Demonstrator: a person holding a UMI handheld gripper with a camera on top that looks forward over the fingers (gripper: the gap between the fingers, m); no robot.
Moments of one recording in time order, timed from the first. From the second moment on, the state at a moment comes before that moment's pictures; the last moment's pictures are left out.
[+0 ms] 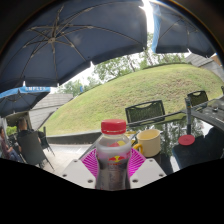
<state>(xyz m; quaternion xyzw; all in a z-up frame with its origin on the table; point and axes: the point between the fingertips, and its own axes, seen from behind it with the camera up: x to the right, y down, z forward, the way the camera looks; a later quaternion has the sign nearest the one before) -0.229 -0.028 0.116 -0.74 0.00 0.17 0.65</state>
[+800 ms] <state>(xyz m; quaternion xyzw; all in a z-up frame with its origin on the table) -0.217 0.125 0.148 -0.49 0.45 0.67 0.33</state>
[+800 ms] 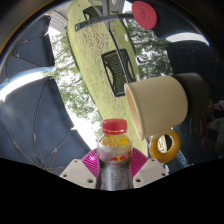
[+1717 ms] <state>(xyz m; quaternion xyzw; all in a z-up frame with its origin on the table) 0.039 0.141 0.170 -0.72 -0.01 0.02 0.69</state>
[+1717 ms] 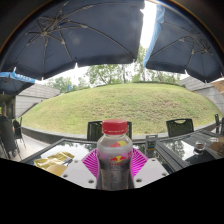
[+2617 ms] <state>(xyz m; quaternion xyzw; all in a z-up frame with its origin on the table) 0.053 0.045 0.123 -0.76 -0.09 -0.02 0.65</state>
